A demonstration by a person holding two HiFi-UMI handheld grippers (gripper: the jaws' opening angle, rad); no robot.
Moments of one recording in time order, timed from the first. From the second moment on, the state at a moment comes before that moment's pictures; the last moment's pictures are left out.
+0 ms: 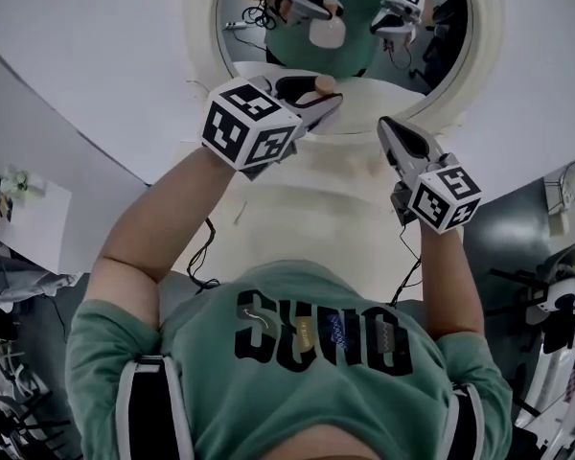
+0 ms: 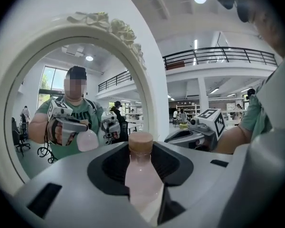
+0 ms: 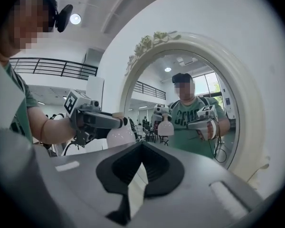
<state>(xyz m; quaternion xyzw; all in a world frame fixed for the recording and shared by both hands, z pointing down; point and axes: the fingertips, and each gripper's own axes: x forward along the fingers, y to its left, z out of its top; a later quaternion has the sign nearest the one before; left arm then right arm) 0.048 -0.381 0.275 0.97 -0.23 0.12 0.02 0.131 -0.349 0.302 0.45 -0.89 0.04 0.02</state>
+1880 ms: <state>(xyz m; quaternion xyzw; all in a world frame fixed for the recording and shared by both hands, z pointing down) 0.038 -0.383 0.089 0.98 -0.17 0.09 0.00 0.101 -0.351 0.155 0.42 -0.91 -0.07 -0.01</state>
